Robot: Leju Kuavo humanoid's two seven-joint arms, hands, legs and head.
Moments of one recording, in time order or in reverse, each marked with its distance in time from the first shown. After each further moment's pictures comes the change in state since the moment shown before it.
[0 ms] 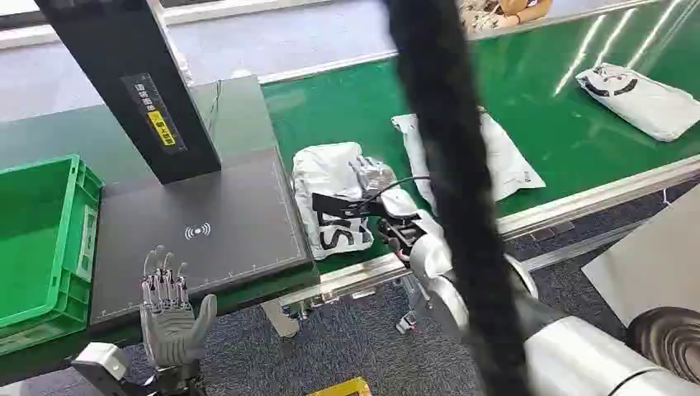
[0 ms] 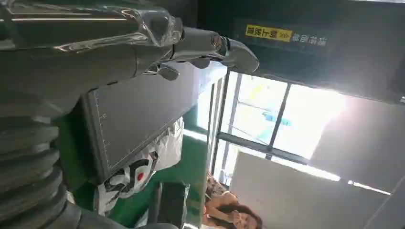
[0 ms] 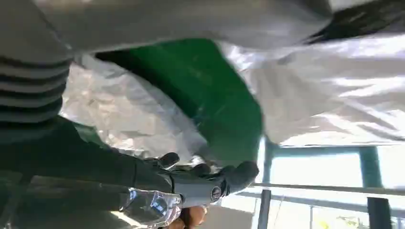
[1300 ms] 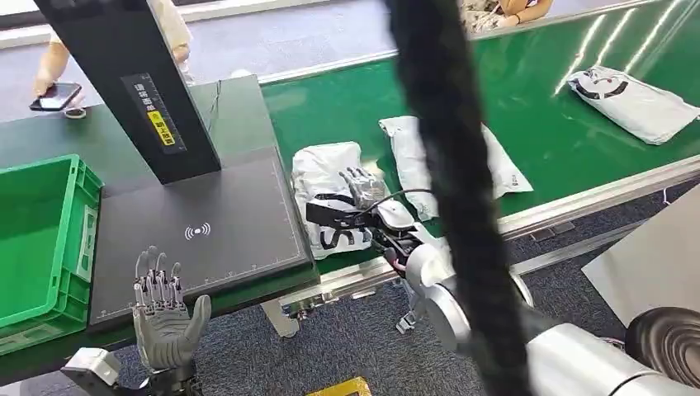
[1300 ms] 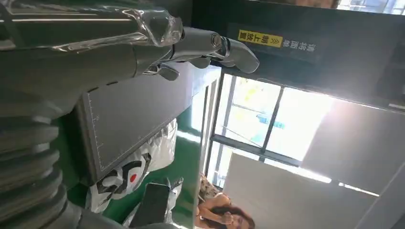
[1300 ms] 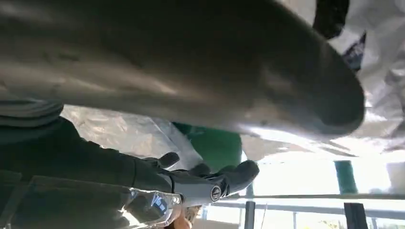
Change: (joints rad) left arm 0.016 0.000 0.005 -0.036 0.005 0.000 0.000; right arm 0.053 0.055 -0.042 0.008 -0.051 -0.040 -0.081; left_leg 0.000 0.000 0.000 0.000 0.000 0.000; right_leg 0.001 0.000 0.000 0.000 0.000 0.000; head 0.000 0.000
